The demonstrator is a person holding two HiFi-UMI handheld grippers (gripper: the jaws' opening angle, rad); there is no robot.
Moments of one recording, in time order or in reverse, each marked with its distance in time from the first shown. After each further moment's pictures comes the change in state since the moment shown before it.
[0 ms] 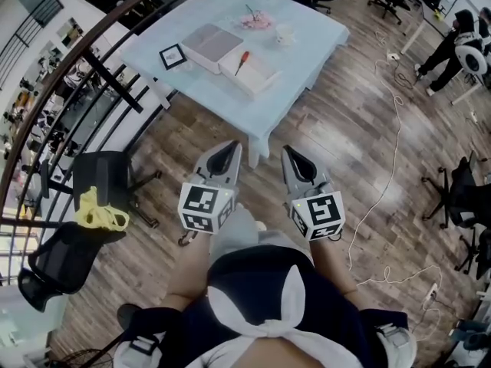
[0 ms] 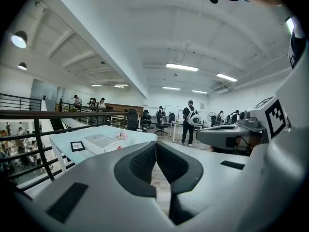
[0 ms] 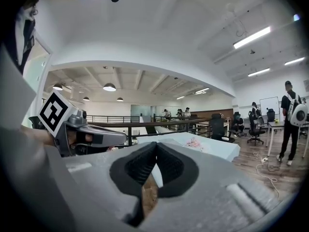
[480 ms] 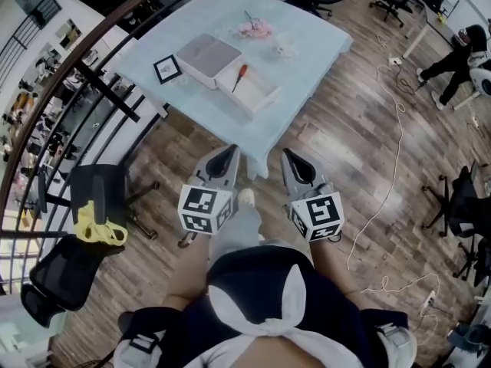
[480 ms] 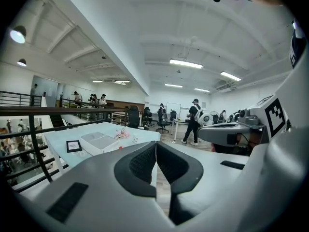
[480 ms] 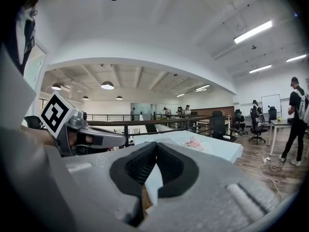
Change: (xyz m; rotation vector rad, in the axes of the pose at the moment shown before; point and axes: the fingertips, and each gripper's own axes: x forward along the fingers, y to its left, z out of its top) left arm 0.081 0.054 0.001 -0.024 0.034 0.004; right arm 0.081 -0.054 -0.003 0.007 0.026 0.009
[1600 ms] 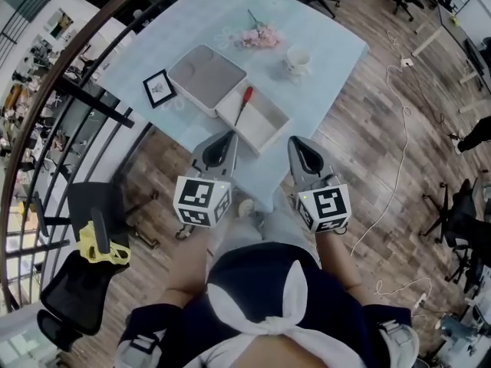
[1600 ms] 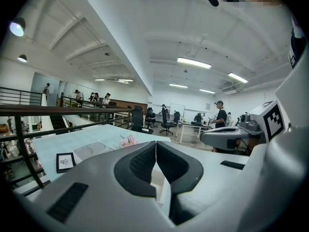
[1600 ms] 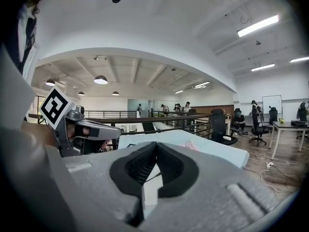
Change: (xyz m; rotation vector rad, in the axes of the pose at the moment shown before) left arm 0.168 0.143 0.064 -0.025 -0.004 0.017; right arm 0.197 -0.115 0.030 -0.018 0.037 -0.016
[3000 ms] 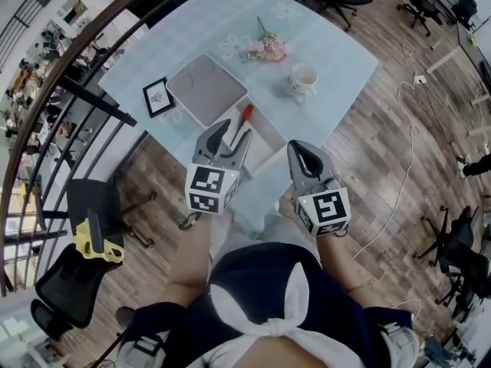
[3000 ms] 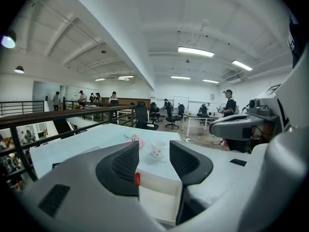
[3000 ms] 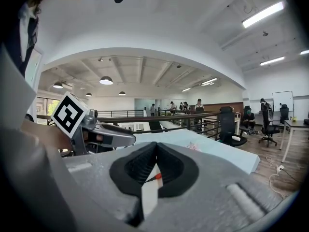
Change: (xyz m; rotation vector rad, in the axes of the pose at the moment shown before) left arm 0.111 0.031 0.005 0.064 0.073 0.067; right arm 0.066 -0.064 0.001 -0.004 0.022 0.107
